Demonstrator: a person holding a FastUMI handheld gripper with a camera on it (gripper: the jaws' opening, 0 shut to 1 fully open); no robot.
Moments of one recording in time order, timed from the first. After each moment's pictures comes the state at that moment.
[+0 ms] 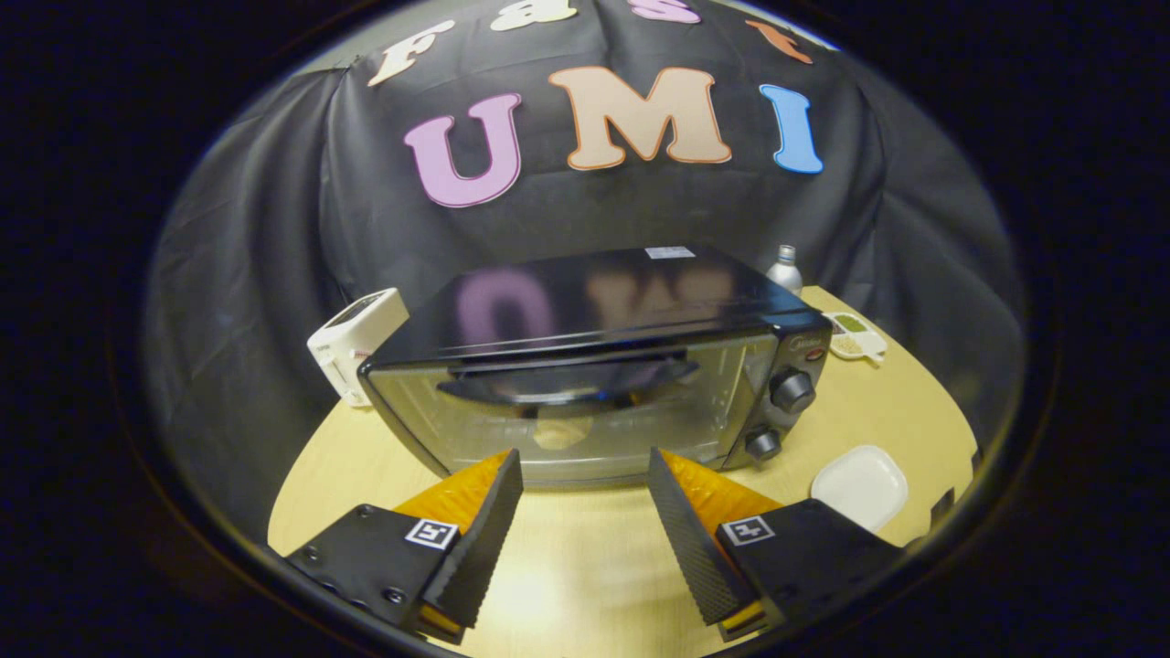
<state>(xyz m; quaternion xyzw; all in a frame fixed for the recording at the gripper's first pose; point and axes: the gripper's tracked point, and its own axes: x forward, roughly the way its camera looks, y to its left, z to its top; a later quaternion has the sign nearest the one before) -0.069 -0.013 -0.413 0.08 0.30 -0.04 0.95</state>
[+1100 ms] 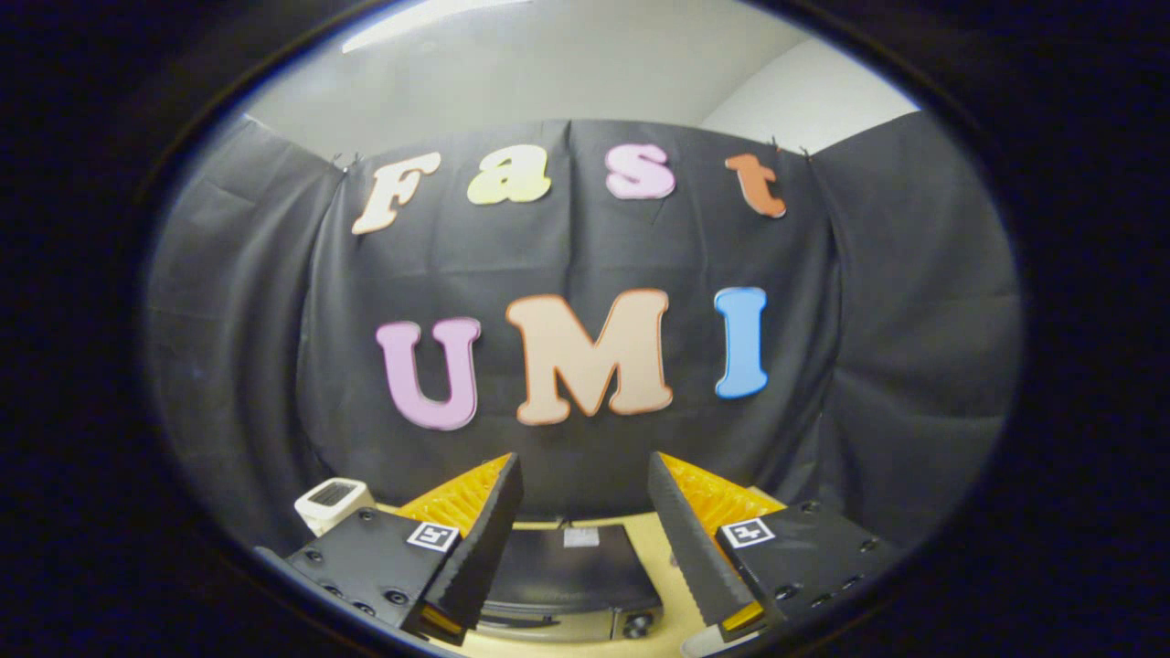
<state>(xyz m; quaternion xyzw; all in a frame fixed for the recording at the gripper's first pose) -0.007 -0.140 -0.084 0.03 -0.02 -0.11 0.99</state>
